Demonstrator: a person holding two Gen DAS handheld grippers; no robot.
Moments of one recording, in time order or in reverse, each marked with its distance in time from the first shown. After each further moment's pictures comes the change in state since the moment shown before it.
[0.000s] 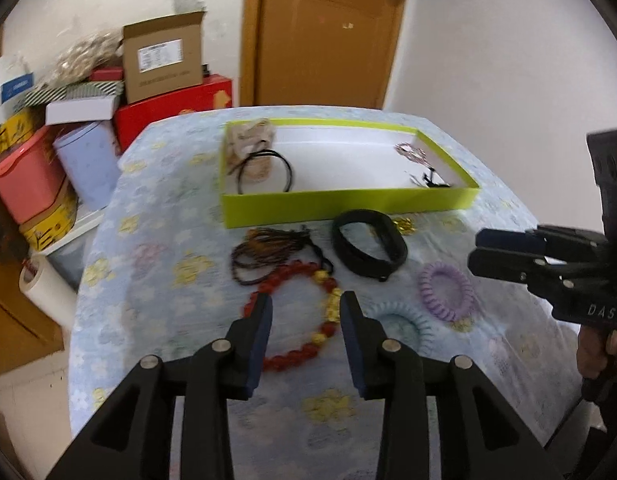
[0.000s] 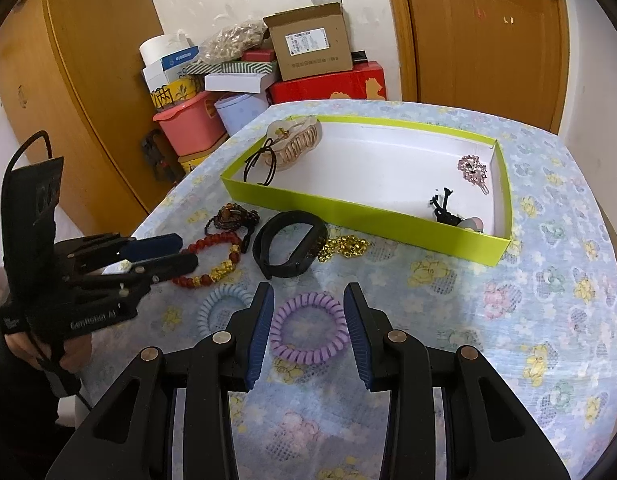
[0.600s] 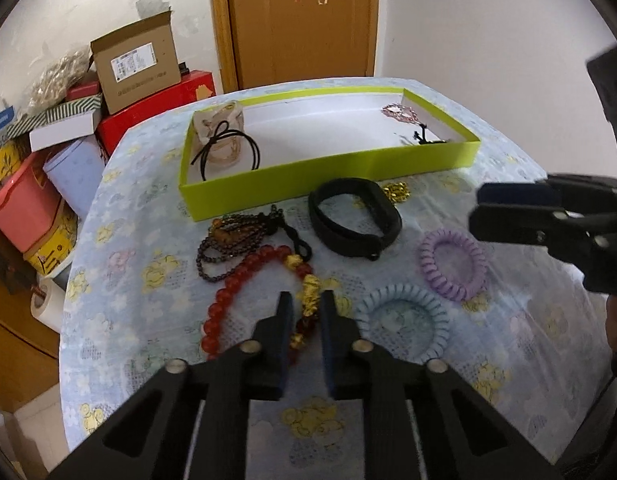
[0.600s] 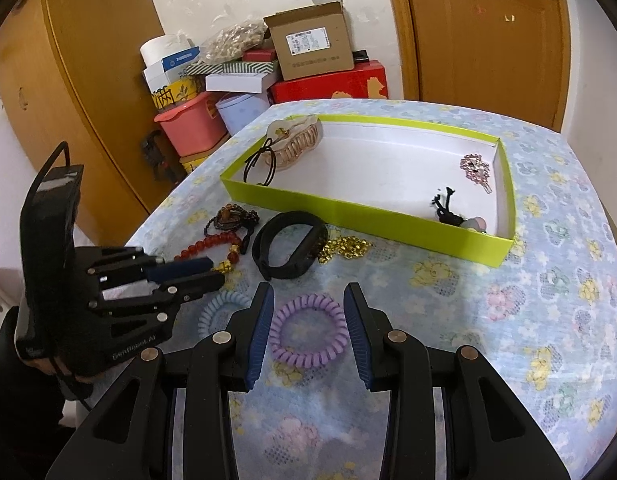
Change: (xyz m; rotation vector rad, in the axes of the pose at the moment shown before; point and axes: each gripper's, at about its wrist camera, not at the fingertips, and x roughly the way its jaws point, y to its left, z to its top) left arm 0.023 -0.026 -0.003 0.125 0.063 0.055; right arm 0.004 0.000 0.001 0.003 0.000 0.014
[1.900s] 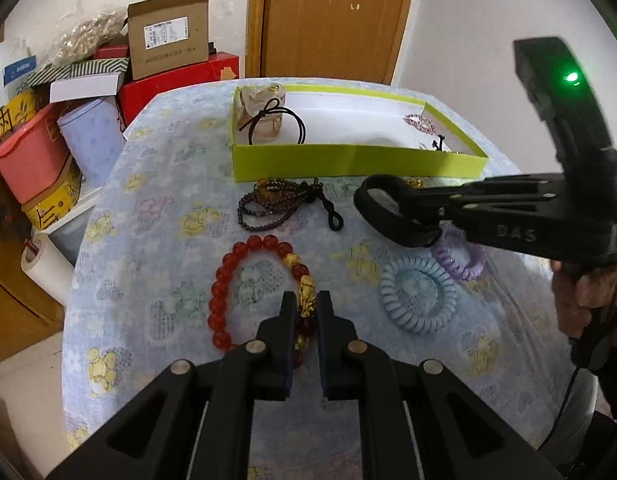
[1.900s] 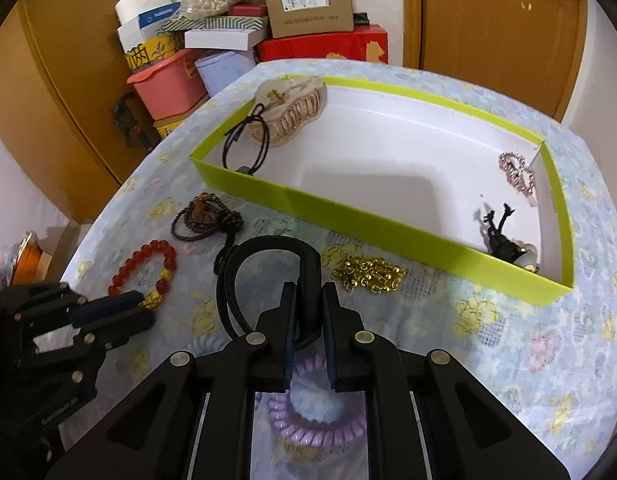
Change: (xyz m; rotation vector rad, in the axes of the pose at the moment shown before) left arm -0.017 0.032 -0.021 -0.134 0.014 -0.038; right arm 0.062 0.018 0.027 -0.038 0.146 -0.096
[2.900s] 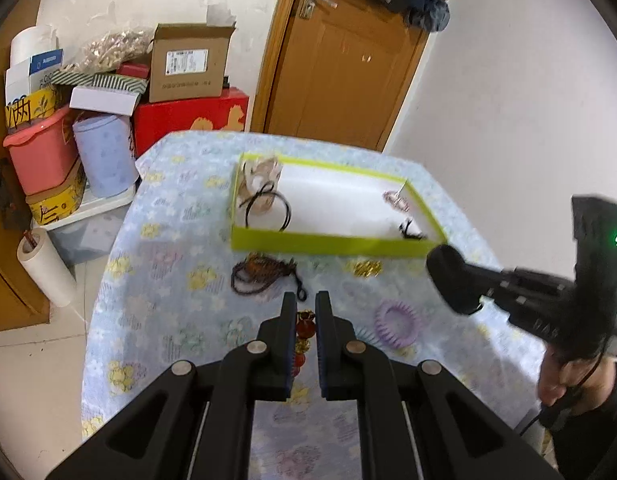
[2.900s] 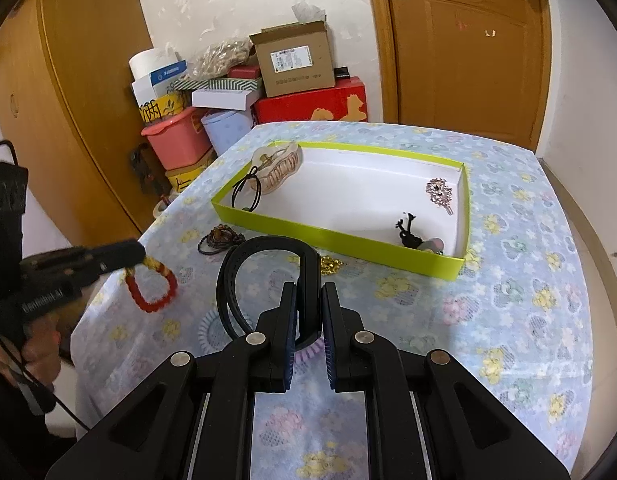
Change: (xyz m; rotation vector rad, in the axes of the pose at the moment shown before) left arm -0.064 -0.001 0.034 -0.152 -0.150 -0.073; right arm -0.093 -0.028 -0.032 0.055 -0.185 0.019
